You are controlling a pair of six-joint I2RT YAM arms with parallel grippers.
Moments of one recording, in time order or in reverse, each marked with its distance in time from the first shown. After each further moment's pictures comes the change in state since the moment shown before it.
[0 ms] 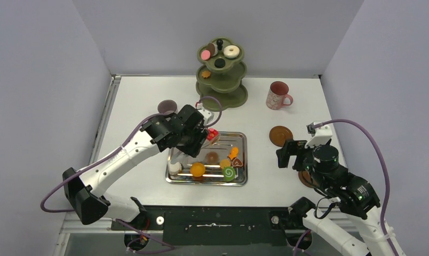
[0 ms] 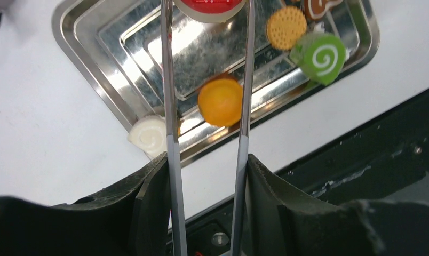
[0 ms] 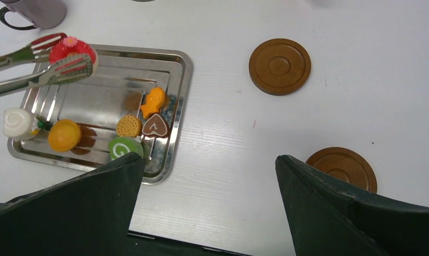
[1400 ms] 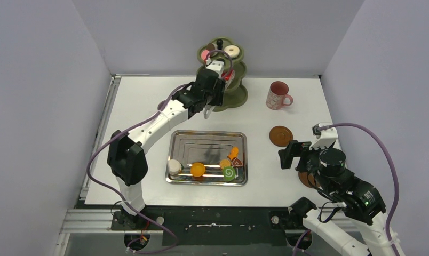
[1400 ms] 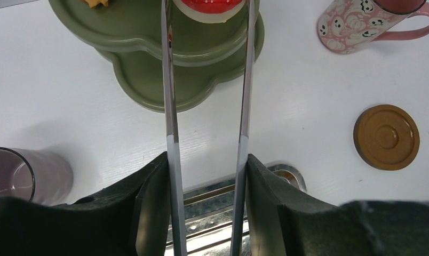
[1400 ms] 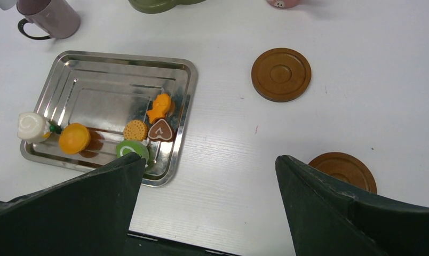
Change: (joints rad) left arm 0.169 0.475 0.347 0.638 -0.141 -0.060; right arm 0.000 -0.047 0.020 -0.008 -0.008 -0.007
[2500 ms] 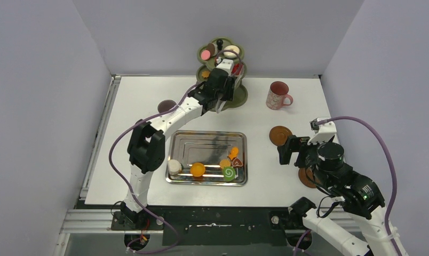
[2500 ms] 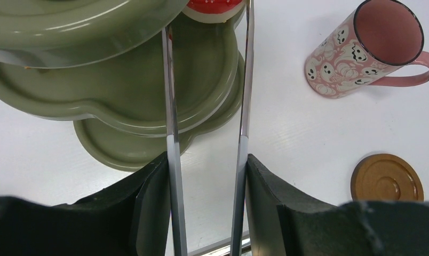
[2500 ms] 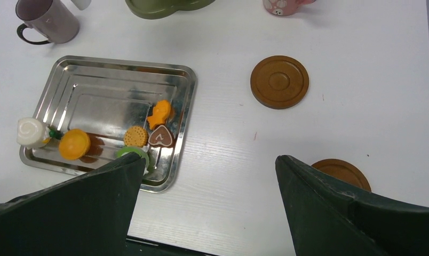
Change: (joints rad) left arm 0.003 0.254 0.142 0.206 0.023 -0.005; right arm 0.000 0.056 0.035 0.014 0.006 -0.006
